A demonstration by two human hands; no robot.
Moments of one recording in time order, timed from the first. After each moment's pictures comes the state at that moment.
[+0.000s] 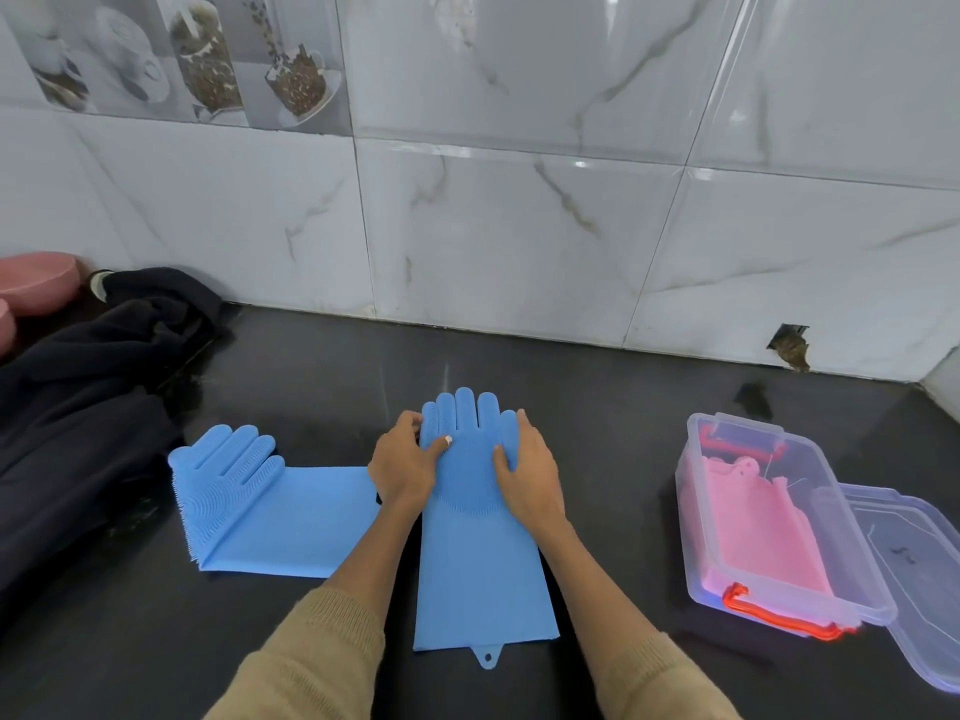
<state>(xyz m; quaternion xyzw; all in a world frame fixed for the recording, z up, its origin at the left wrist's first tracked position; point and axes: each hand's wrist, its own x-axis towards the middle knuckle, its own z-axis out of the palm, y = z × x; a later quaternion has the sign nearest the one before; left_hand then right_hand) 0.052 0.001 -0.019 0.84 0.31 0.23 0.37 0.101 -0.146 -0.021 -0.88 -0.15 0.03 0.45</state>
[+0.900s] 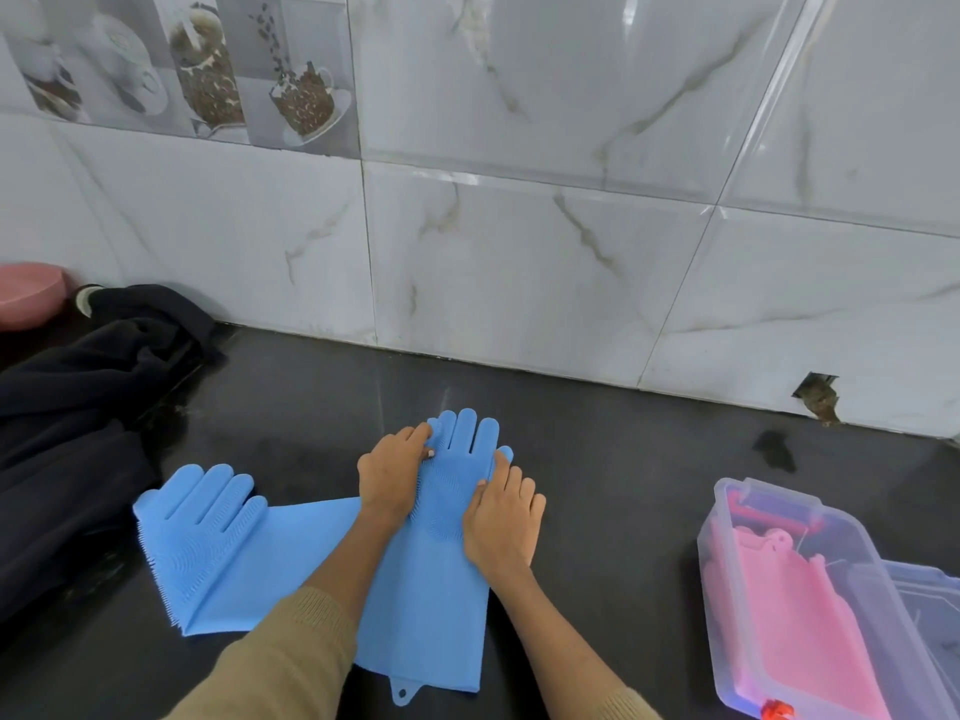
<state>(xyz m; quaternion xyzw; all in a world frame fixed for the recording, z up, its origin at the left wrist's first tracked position) 0.101 0.051 -0.020 0.96 0.21 0.17 0.11 0.107 -0.091 -0.031 -0.97 -0.12 -0.08 0.20</state>
